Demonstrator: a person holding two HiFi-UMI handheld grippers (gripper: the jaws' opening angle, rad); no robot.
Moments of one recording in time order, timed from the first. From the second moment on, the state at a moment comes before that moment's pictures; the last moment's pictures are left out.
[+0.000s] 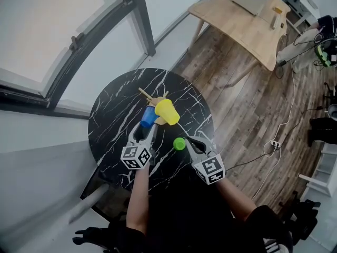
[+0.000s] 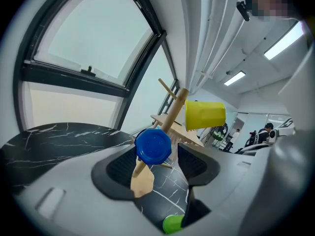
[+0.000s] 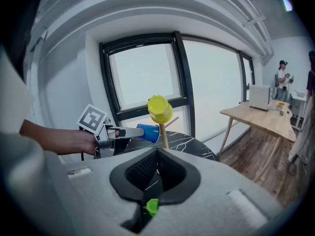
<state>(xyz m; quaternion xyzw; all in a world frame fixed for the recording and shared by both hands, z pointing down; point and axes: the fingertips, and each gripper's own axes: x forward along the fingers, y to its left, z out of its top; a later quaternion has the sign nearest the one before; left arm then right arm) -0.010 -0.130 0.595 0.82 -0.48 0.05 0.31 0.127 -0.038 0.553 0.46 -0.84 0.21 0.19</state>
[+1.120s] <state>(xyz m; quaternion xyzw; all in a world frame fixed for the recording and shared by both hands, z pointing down) -0.060 -0.043 0.564 0.83 -0.45 -0.02 0.32 0.108 0.024 0.549 0.52 -0.81 0.20 0.20</state>
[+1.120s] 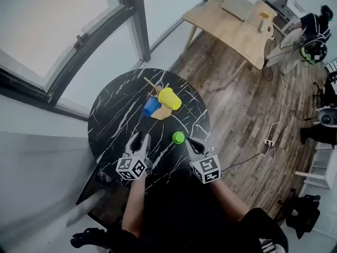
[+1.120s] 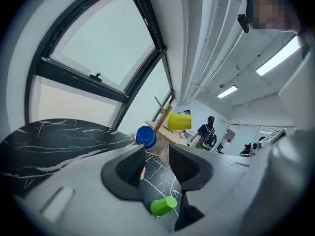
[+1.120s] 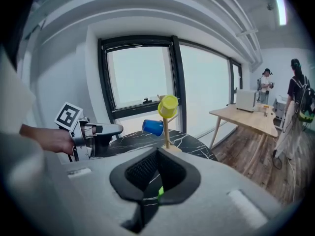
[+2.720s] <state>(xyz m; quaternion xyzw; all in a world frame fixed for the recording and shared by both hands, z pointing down) -0.046 0.061 0.512 0.91 -0.35 0.03 0.23 0.090 0.058 0.730 0.54 -0.71 0.31 0.34</state>
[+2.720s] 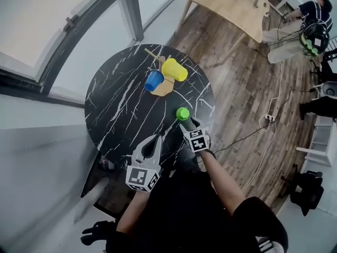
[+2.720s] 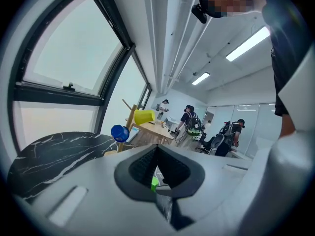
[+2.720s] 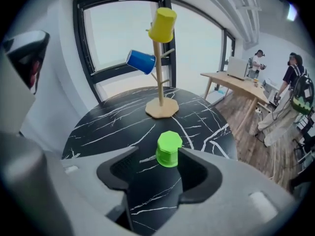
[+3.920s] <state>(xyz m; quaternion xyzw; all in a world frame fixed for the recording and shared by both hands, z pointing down) -0.011 0.045 0.519 0.89 -0.37 0.03 0.25 0.110 0.020 0.760 0.54 -0.71 0.31 0.32</state>
